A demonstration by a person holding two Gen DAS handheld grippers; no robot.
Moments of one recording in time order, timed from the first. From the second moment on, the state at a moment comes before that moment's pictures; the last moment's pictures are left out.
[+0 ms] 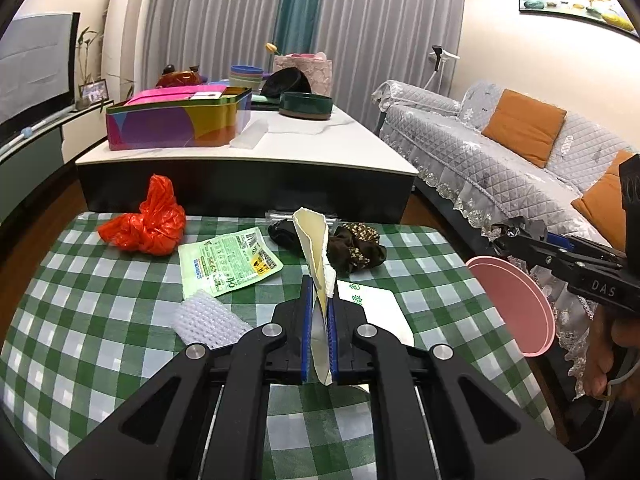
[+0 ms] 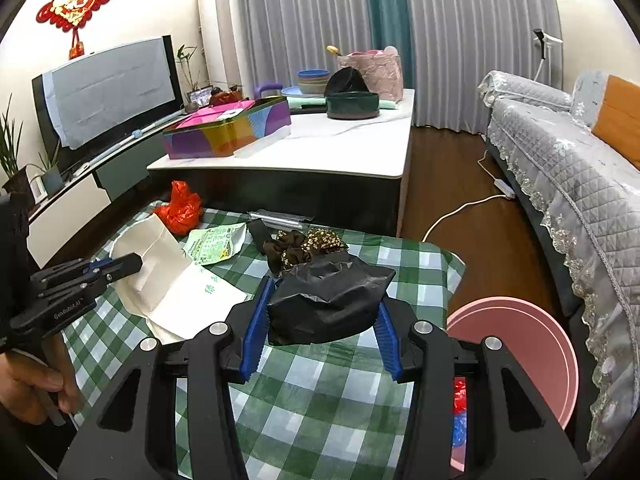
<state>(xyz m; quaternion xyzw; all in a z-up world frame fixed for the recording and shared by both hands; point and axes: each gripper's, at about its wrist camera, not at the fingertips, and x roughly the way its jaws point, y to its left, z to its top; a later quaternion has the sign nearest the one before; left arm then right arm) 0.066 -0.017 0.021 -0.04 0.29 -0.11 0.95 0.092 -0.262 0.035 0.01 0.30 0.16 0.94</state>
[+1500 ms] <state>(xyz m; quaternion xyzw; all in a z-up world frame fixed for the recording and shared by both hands) 0.080 -0.083 0.011 -0.01 0.30 -0.14 0.94 0.087 -0.373 0.046 0.04 0.28 0.06 0.96</state>
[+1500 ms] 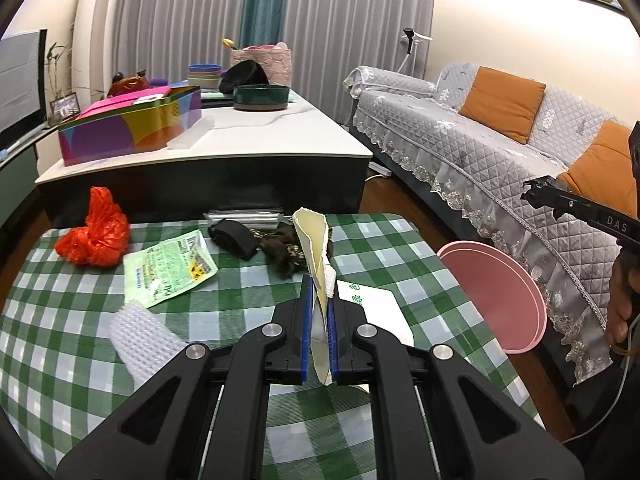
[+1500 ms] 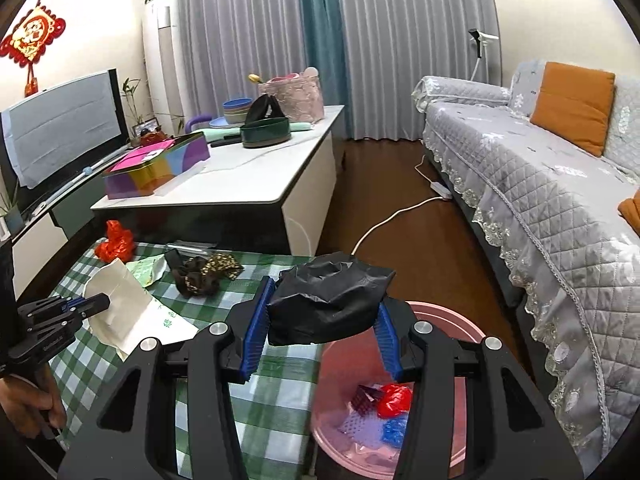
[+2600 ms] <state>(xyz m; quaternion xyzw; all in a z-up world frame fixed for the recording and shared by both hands) 0.081 -0.150 0.019 0.02 0.30 -0.18 0.94 0.067 -0.447 0.052 0.08 0.26 0.01 0.96</state>
